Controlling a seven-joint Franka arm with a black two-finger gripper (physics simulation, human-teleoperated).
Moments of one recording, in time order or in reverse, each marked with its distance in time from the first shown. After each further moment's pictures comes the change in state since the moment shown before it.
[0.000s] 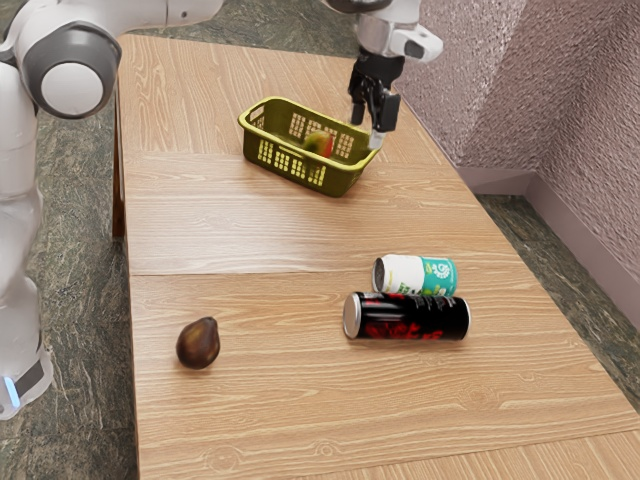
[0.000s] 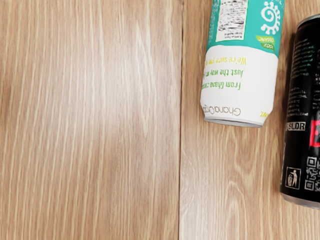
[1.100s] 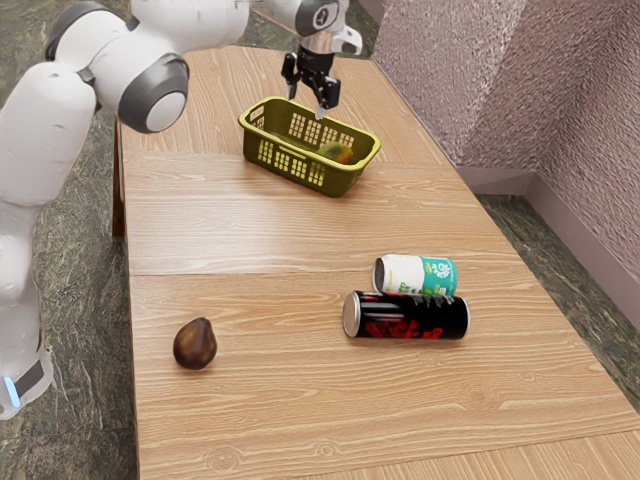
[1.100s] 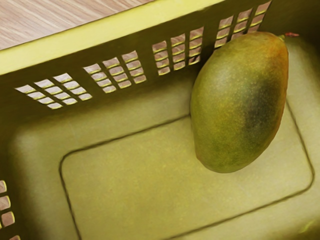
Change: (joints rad) arm 0.225 0.298 0.333 0.008 -0.094 0.296 0.031
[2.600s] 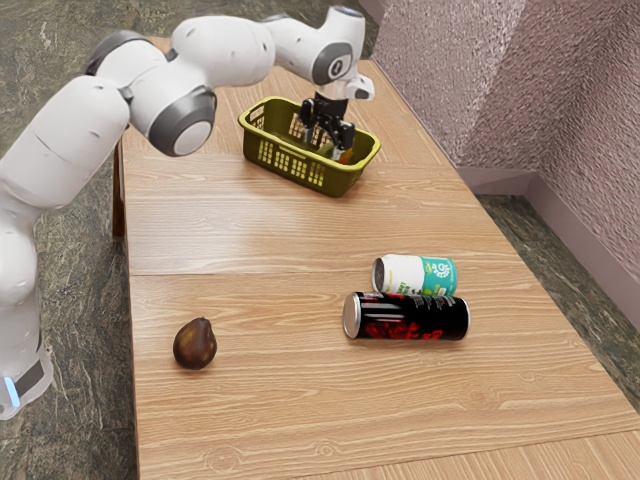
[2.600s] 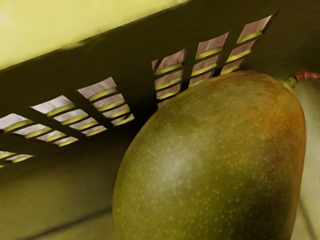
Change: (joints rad) arm 0.140 0.212 -0.163 0.089 -0.100 0.103 0.007
